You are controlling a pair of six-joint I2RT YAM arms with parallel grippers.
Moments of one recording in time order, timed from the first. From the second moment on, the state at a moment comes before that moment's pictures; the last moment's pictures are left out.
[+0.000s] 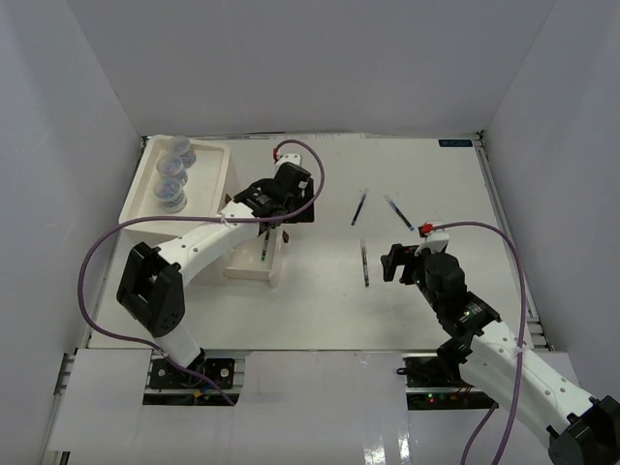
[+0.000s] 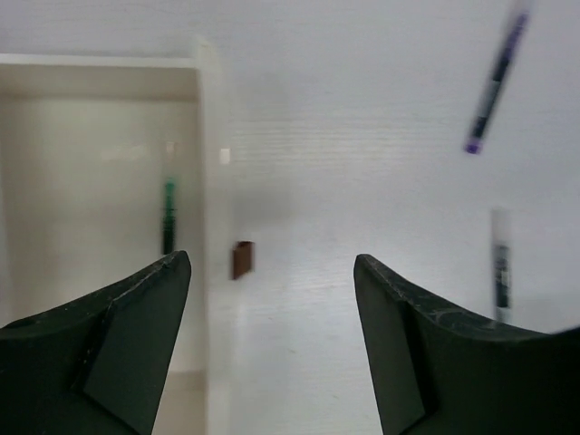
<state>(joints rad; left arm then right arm) -0.66 1.65 1.35 -0.52 -0.37 -0.47 0.60 0.61 0.33 -0.09 0.27 0.28</state>
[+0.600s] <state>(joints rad) -1.03 2.12 1.68 -0.52 -0.42 -0.74 0.60 0.46 0.33 -0.19 0.24 0.33</state>
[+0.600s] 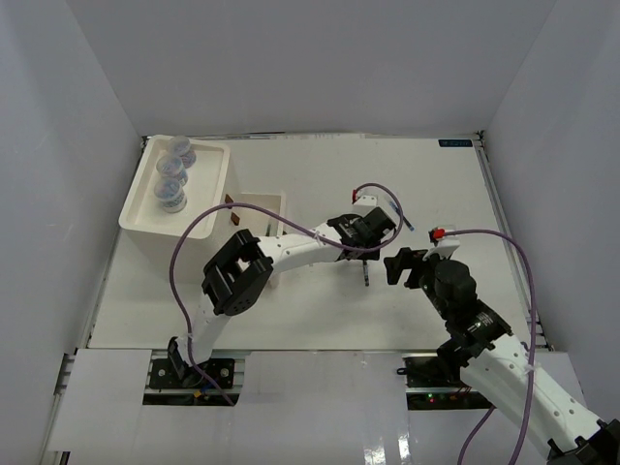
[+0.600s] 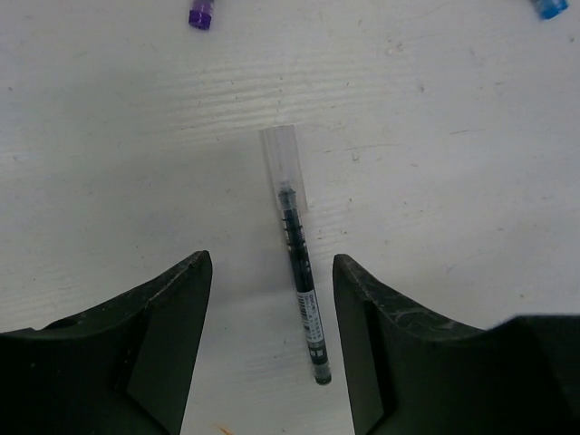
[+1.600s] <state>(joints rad) -1.02 1.91 1.47 -0.53 -0.57 -0.58 0.60 0.41 0.30 -0.23 0.25 0.34</state>
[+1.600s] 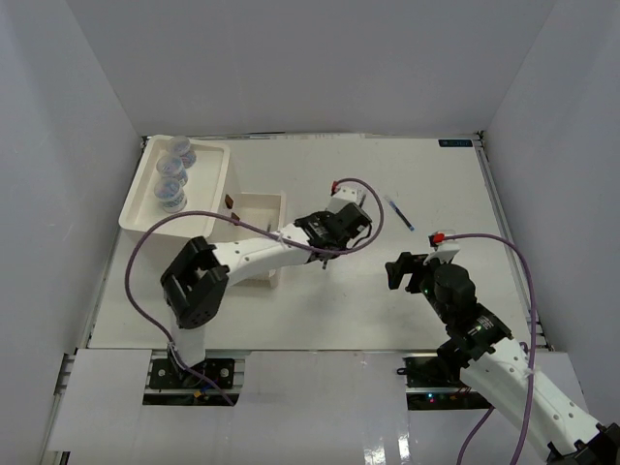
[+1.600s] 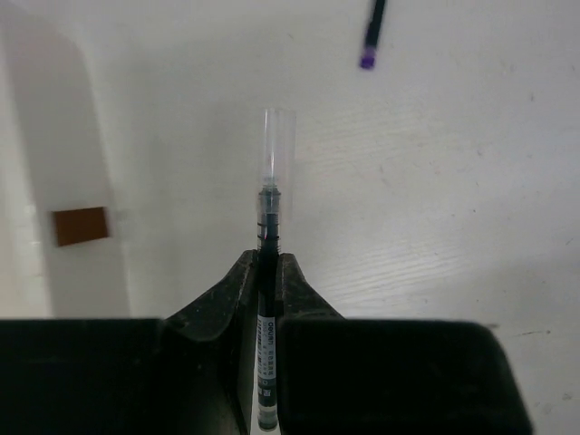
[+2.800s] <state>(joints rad) -0.50 1.57 1.18 -0.46 -0.23 -0.23 0.27 1.46 0.92 -0.27 0.07 0.09</state>
